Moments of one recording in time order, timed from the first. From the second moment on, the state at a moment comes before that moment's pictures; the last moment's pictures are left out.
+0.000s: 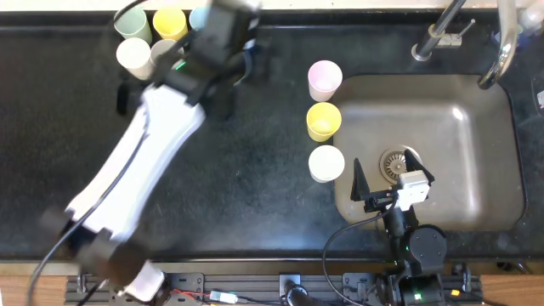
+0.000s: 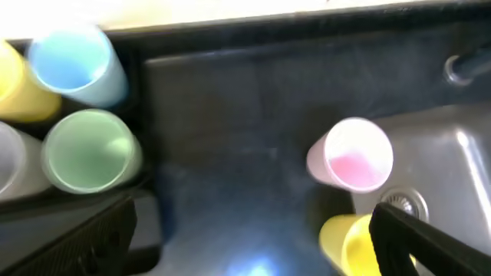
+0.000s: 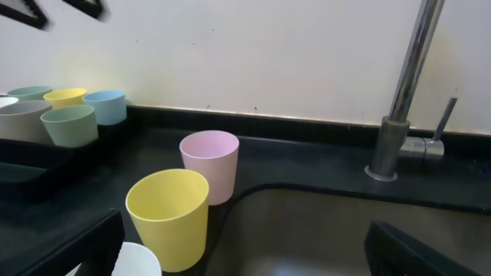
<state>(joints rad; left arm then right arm) -0.52 1.83 1.86 -0.89 -0.10 -0.35 0.14 0.02 0.02 -0.02 -0.06 0.02</state>
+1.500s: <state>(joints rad) -0.68 2.36 2.15 -0.87 -0.28 -0.68 0.14 0.02 0.02 -0.02 -0.06 0.02</state>
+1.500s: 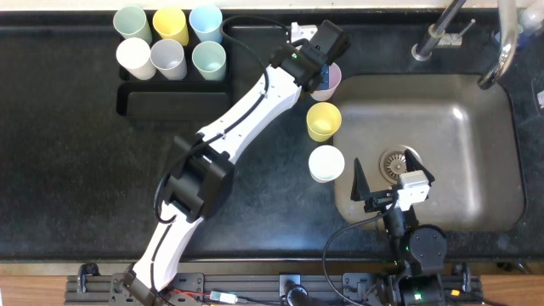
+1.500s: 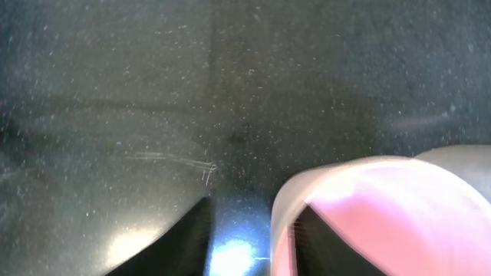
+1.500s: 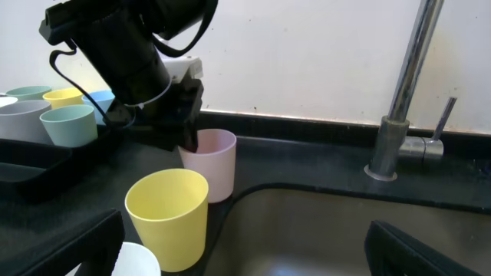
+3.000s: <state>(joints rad) 0.00 1.55 1.64 -1.04 -0.20 -0.36 0.14 0.02 0.02 -0.02 -0.06 0.03</state>
